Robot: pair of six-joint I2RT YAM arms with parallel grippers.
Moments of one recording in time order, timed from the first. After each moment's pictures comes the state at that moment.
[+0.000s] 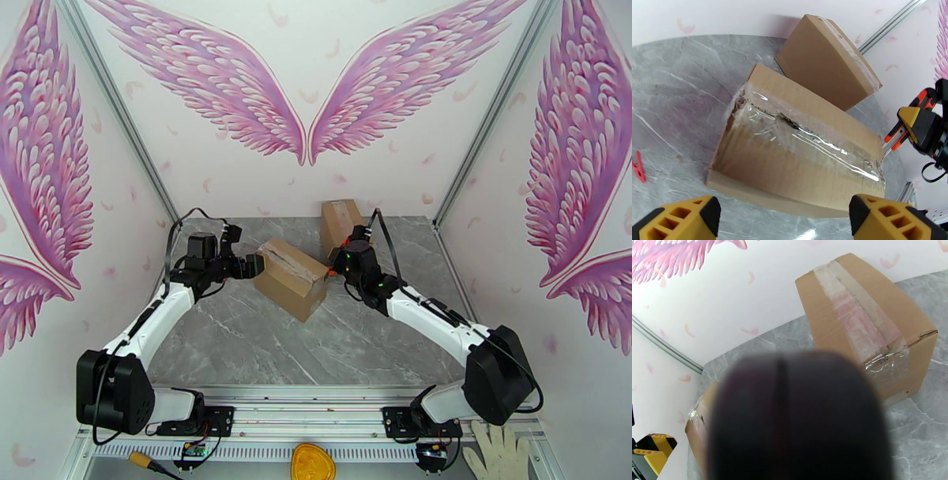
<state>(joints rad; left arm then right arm) -0.16 1.33 1.05 -0.34 0.48 -0.21 0.55 1.44 1.04 -0.04 0.24 0.74</state>
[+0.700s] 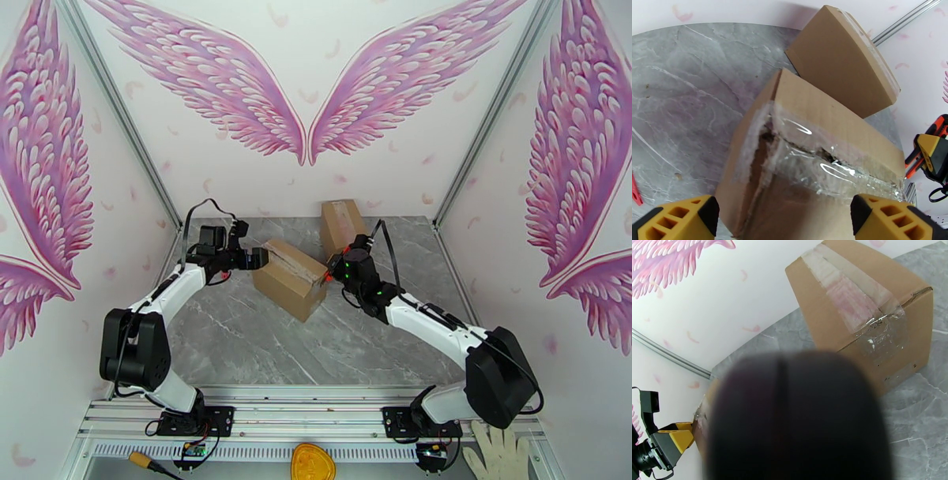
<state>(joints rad) -0.14 1.59 1.14 -0.28 0.57 -0.23 0.58 1.45 0.97 0.02 0.23 0.86</state>
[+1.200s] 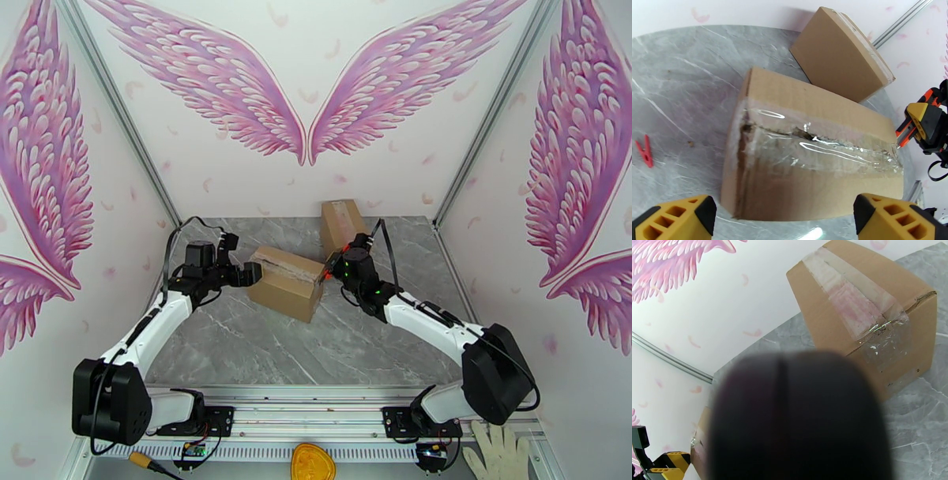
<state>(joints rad) -0.15 1.28 0.96 -0.33 0.40 -0.15 0.58 1.43 0.94 0.07 0.25 0.89</state>
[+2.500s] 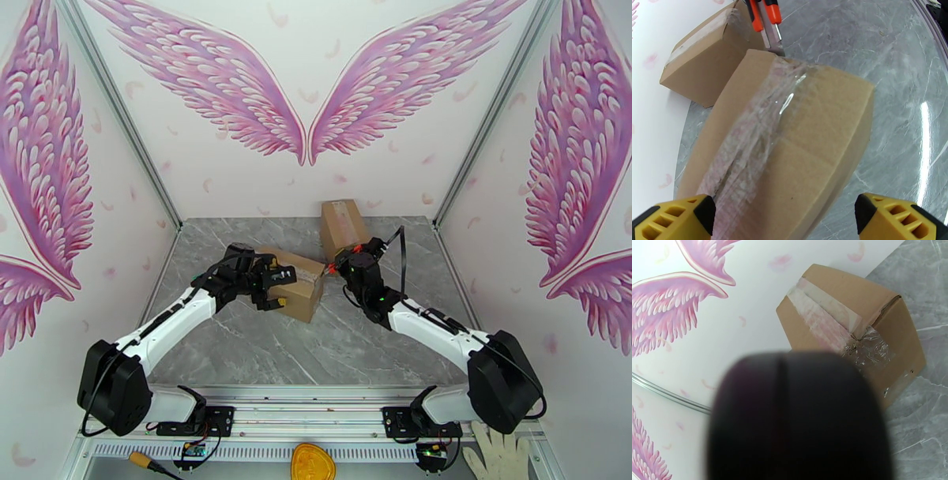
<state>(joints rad) -0.45 1.40 1.05 -0.41 0.40 0.93 0.58 1.42 0.88 0.18 0.36 1.06</state>
